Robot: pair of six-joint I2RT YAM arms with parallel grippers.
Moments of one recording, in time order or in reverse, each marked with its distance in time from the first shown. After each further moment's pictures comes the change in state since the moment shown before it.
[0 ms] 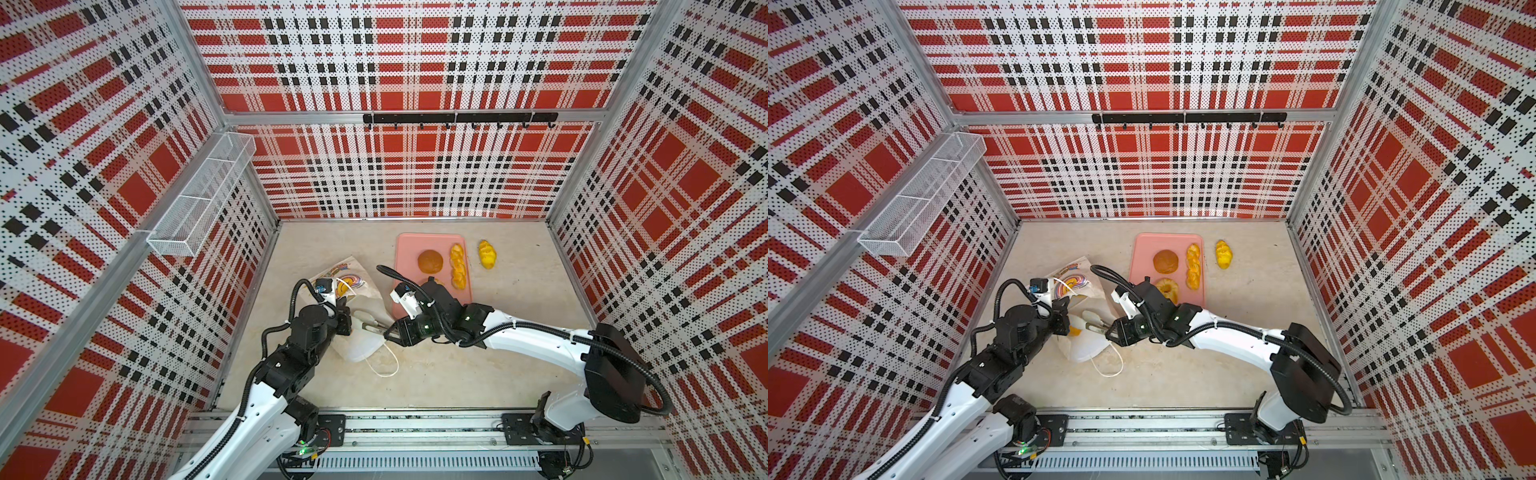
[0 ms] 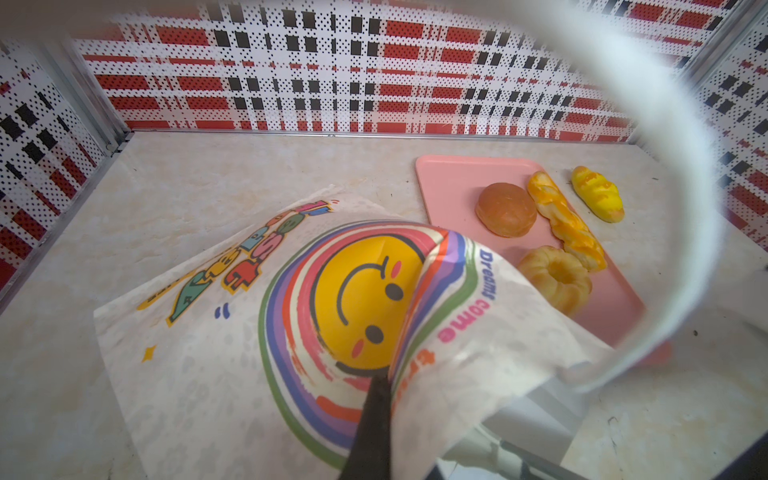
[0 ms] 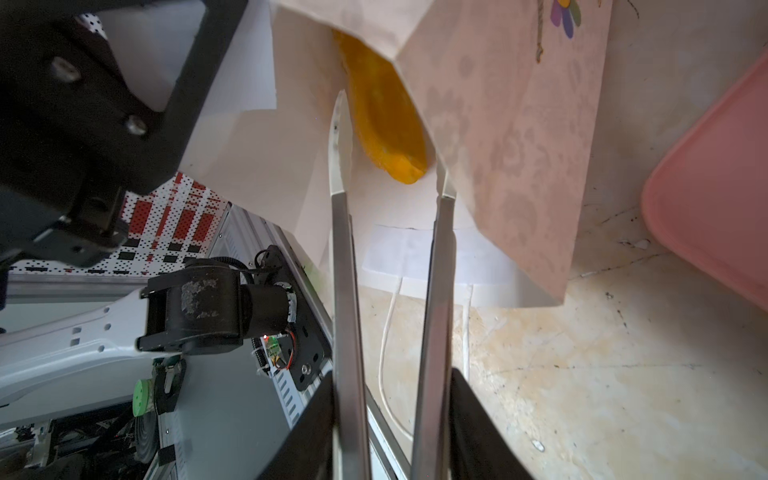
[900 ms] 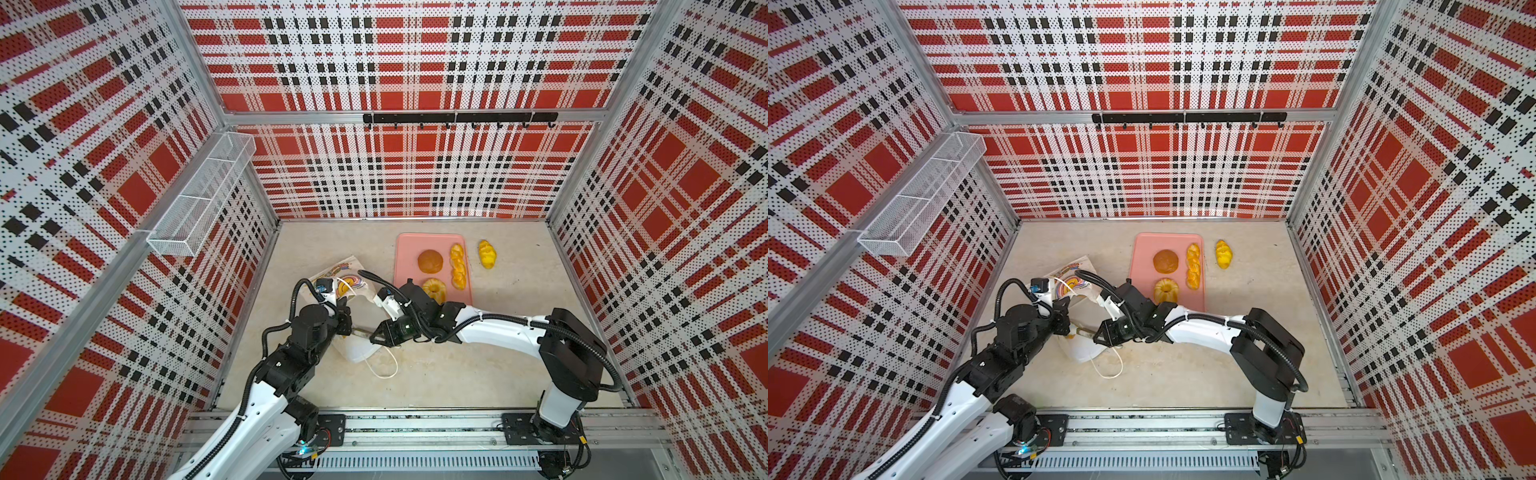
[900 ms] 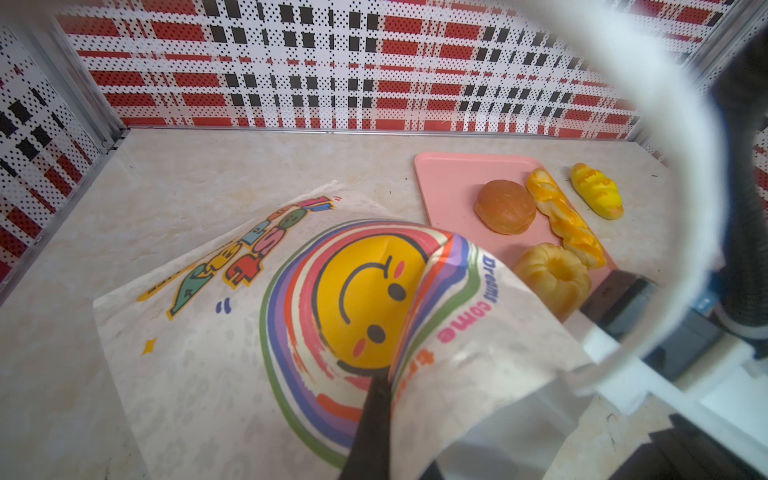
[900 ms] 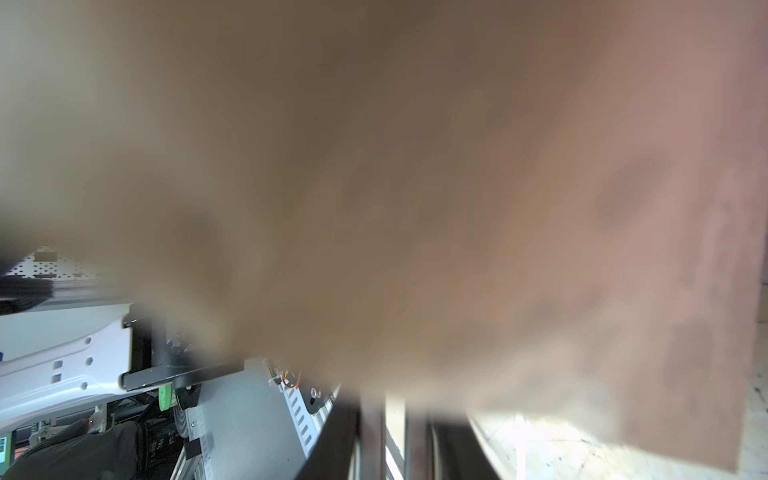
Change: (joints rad) left arm 0.000 0.004 0.000 -0.001 0.014 -0.002; right arm 0.033 0.187 0.113 0.028 -0.061 0.058
